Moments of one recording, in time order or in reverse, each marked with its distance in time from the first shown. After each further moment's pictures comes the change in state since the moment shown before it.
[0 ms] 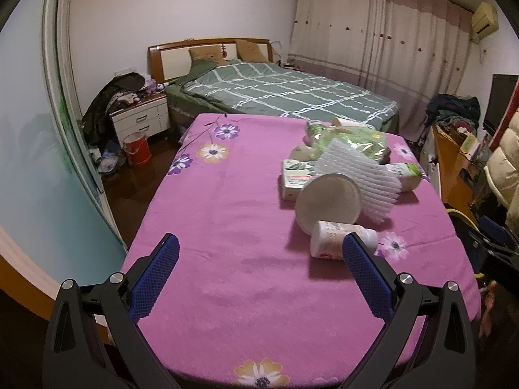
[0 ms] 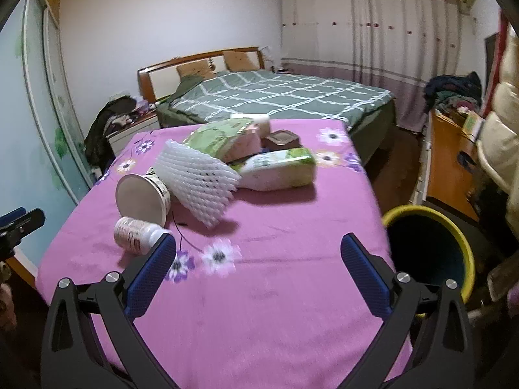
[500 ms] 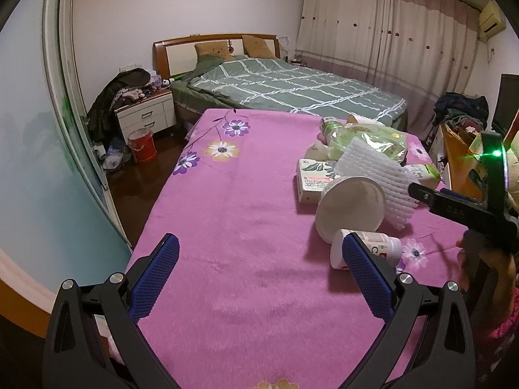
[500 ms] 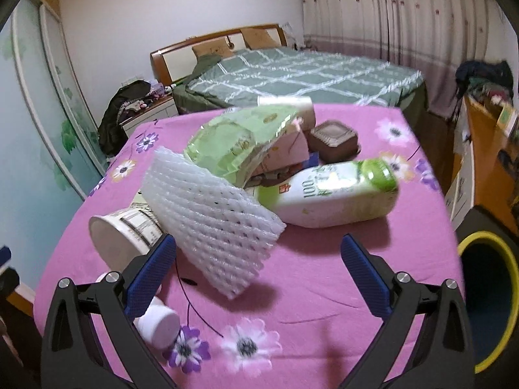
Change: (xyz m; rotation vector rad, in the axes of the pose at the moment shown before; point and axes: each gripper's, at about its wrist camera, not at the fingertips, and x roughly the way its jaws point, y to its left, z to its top) left arm 0.035 0.012 0.008 -0.004 0.024 0.025; right arm 0.121 0.016 0.049 0.030 0.129 0.111
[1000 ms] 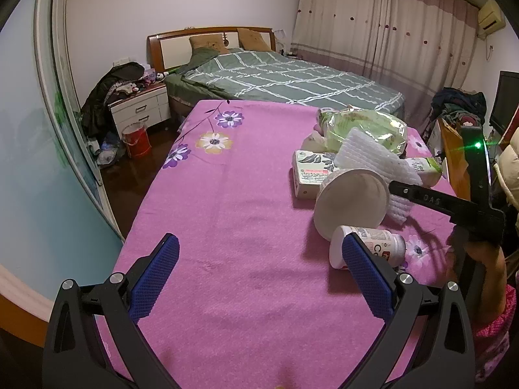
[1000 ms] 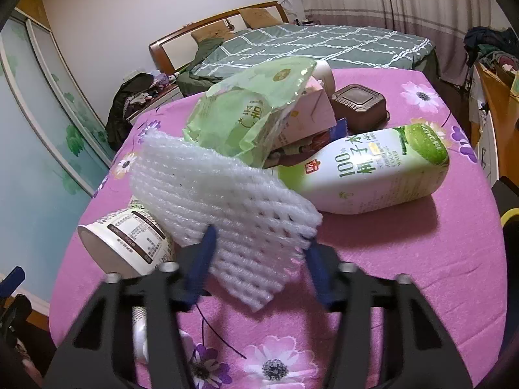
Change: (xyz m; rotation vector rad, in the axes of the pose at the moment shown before) left arm 0.016 -0.003 -0.001 0.006 0.029 -0.016; right arm 0.038 0.001 0.004 0.067 0.080 0.074
